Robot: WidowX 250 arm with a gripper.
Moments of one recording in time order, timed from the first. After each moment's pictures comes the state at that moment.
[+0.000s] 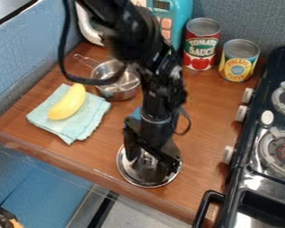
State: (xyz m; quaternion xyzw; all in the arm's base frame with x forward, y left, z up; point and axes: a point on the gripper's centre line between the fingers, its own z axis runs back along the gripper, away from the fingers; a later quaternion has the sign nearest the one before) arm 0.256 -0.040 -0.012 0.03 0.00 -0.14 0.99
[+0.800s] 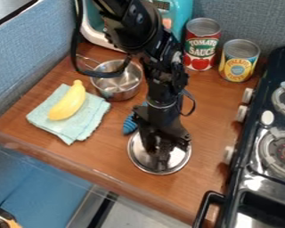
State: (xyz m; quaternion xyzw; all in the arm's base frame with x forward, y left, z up) arm 0.285 -0.038 -0.013 0.00 -0.03 -0.11 0.99
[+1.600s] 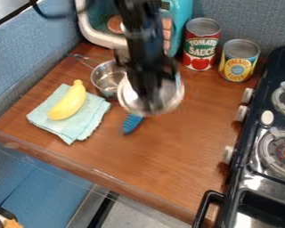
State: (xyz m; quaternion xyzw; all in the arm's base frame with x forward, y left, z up) arm 0.325 0.007 0.080 -0.04 -0.10 -0.03 0.99
